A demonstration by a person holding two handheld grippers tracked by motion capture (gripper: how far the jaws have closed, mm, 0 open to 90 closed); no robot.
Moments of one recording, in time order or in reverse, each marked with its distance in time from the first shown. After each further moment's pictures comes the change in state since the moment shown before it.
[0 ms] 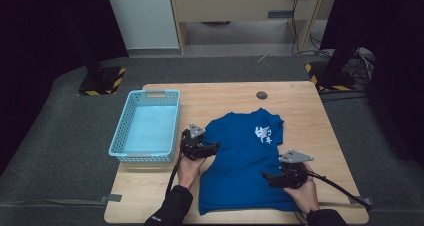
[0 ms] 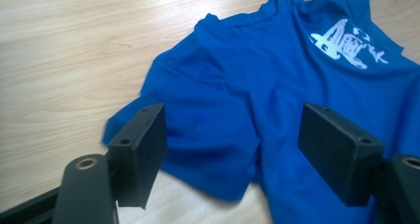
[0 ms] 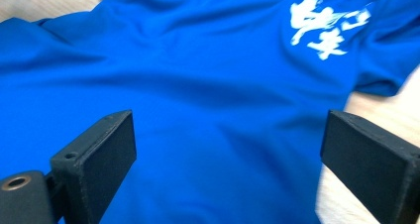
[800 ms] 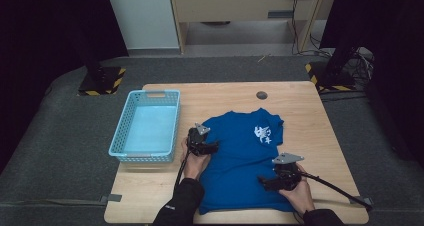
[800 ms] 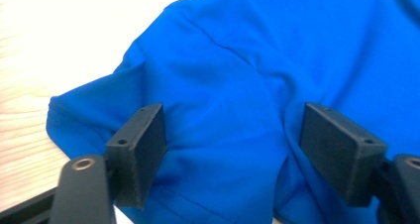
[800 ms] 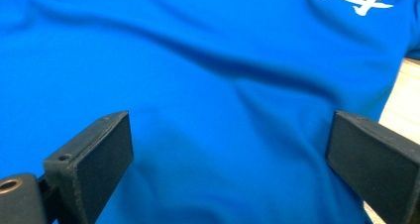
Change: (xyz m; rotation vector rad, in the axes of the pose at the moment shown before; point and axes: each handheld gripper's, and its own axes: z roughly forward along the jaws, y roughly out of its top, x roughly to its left) left arm 0.026 -0.015 0.045 0.095 0.119 0.040; right arm 0.004 -0.009 0.020 0.099 0.023 0.006
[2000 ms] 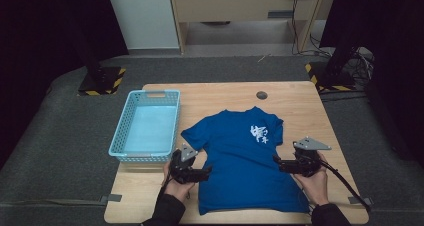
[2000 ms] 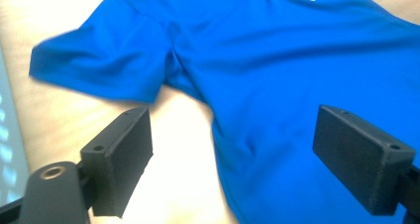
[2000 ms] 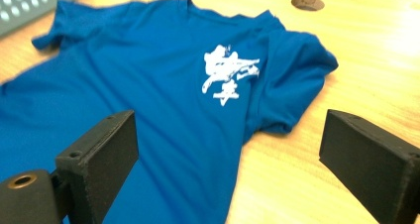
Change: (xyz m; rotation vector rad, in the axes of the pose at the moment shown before) left arm -0.027 -0.048 -0.122 -0.028 -0.148 0.031; right arm -0.039 0.032 -0.049 -0.210 -0.121 0.084
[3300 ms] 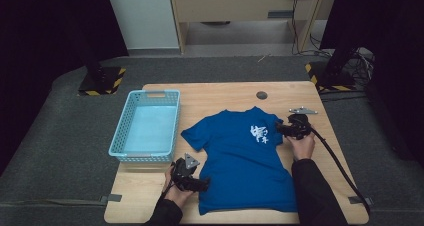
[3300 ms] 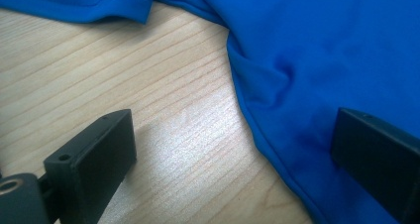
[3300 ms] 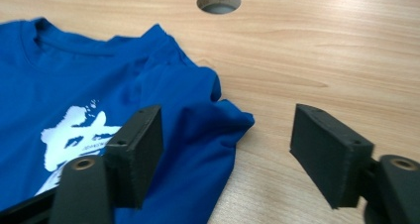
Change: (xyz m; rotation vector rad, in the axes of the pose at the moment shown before) left arm 0.007 -0.026 0.034 0.154 0.035 0.062; right arm -0.073 0.037 0.104 0.072 -0.198 0.130
